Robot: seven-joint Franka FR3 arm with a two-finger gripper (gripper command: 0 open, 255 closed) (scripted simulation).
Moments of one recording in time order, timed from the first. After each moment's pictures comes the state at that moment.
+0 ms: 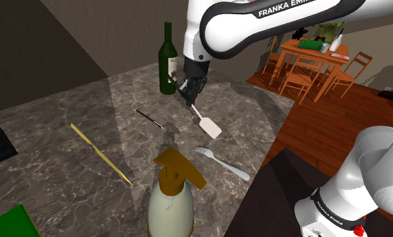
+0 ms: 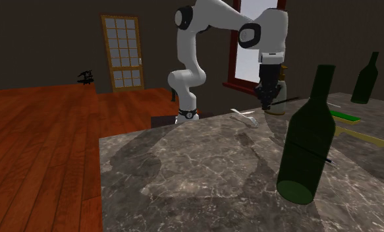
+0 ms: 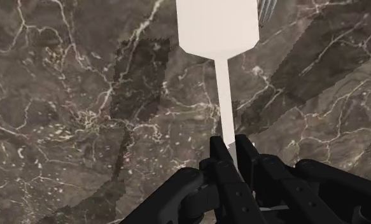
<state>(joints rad) 0.37 -0.05 0.06 -2.07 -0.01 2.09 0.19</state>
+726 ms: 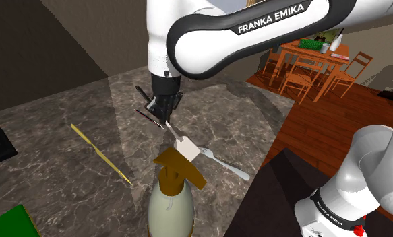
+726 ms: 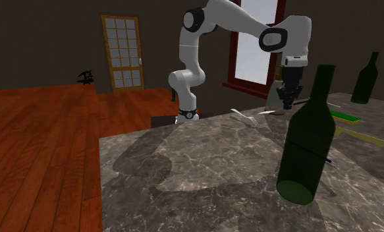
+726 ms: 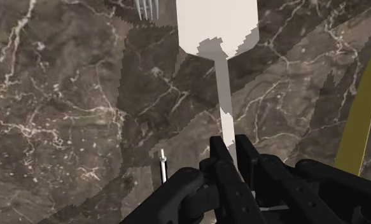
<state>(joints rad) 0.47 0.08 0.17 -1.95 -0.04 2.09 0.41</state>
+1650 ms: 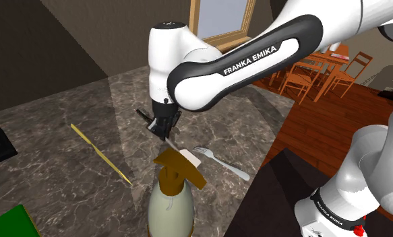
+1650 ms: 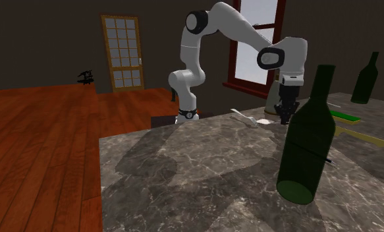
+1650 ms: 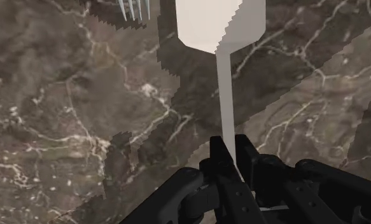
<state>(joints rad) 0.47 0.16 0.17 -2.04 -0.07 2.26 0.43</state>
